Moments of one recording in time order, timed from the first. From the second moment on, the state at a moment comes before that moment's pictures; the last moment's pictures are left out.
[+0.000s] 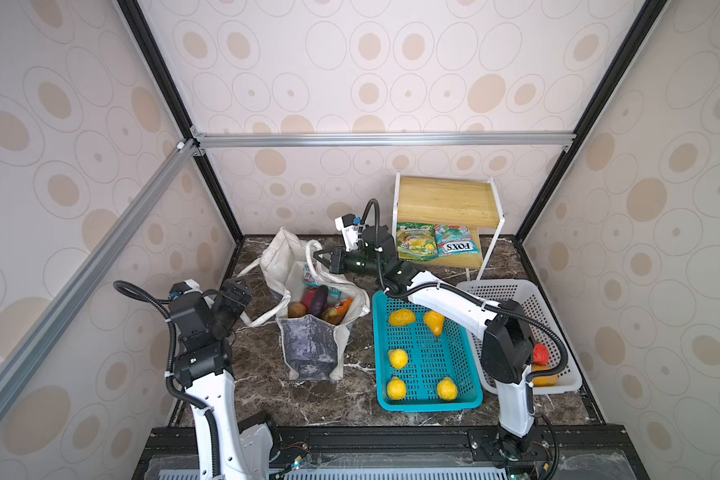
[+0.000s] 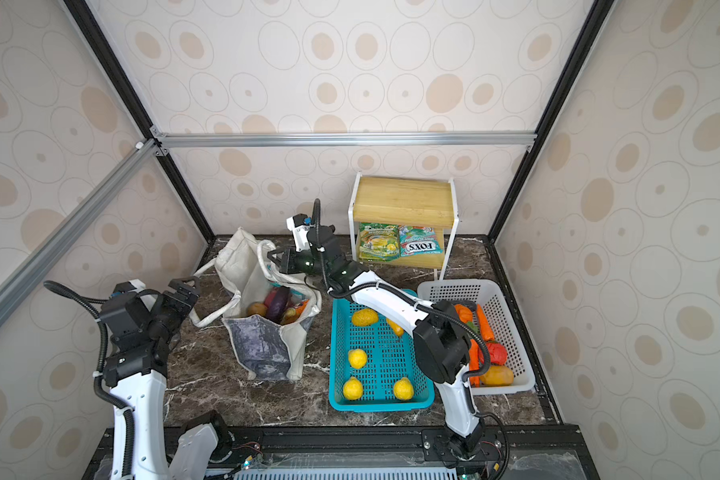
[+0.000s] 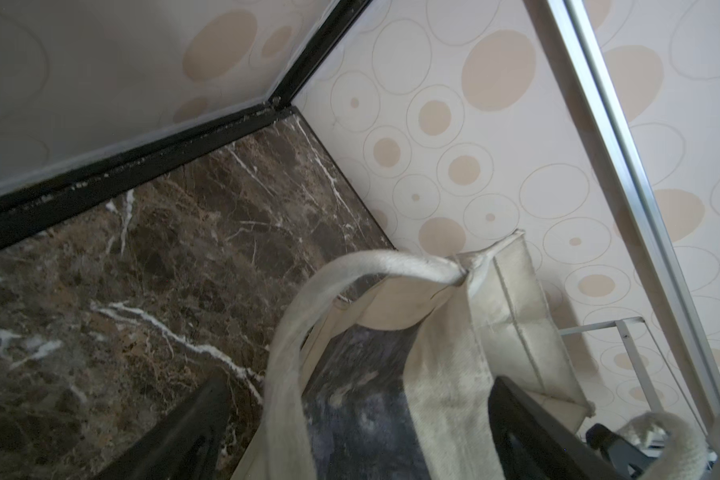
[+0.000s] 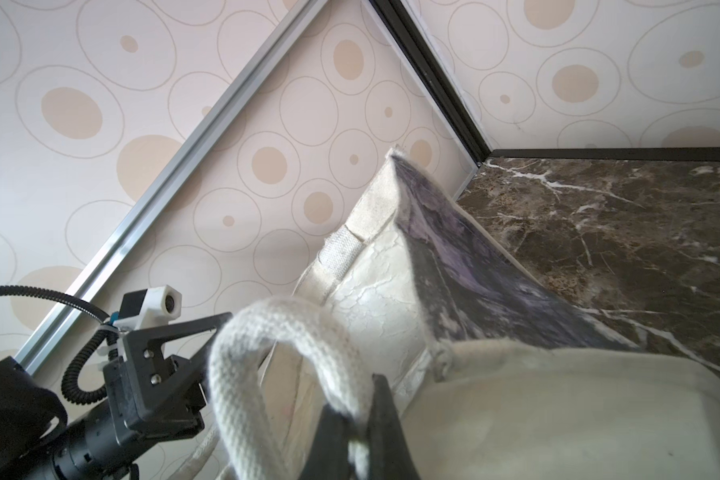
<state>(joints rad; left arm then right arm) 0.46 0.78 0.77 -0.41 0.35 -0.75 0.81 2.01 1.79 0.04 -0.37 0.68</state>
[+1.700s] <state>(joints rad) -0.41 1.24 1.57 -0.70 -0.03 -0.44 0.83 2.34 2.21 0.24 -0.34 0.93</state>
